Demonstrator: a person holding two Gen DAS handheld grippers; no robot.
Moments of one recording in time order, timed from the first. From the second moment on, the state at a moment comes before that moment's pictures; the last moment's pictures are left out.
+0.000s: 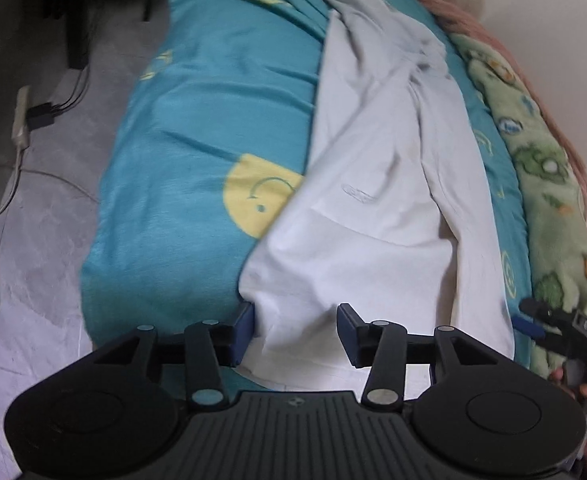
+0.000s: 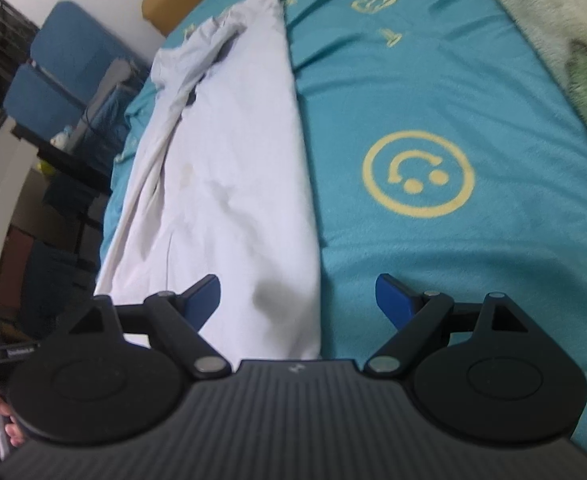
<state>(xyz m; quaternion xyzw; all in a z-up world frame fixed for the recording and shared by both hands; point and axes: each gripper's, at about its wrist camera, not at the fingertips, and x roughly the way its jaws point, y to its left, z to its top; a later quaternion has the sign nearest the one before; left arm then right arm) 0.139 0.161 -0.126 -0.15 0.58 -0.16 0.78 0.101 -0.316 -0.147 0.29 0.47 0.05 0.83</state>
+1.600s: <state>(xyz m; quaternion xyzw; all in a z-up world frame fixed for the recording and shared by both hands) 0.127 0.092 -0.138 -0.18 0.61 -0.06 0.77 0.090 -0.314 -0.176 0.43 0.55 0.15 0.71</state>
